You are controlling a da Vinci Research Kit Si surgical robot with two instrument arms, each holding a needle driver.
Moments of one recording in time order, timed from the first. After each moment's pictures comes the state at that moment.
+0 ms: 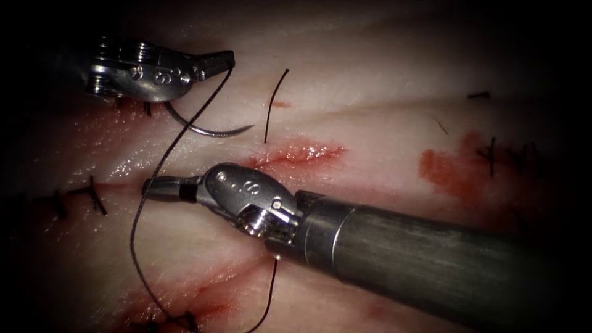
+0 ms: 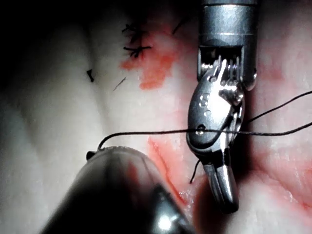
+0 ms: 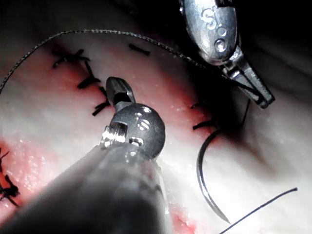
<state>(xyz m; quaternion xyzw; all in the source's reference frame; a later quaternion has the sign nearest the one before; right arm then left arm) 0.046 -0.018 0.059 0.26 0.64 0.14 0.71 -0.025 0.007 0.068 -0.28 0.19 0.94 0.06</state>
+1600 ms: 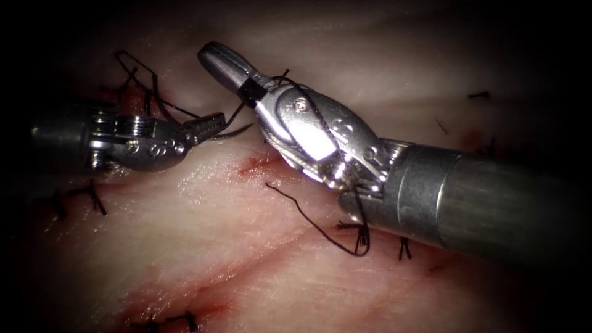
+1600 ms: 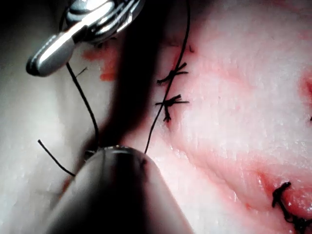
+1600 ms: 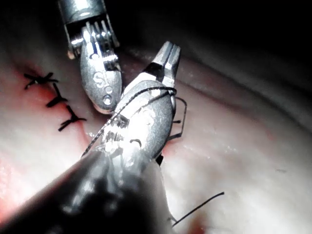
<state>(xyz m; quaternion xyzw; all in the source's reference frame) 0.037 -0.007 0.049 -0.04 0.68 0.38 0.63 -0.024 -0.002 0.068 -0.26 0.18 0.94 0.09</state>
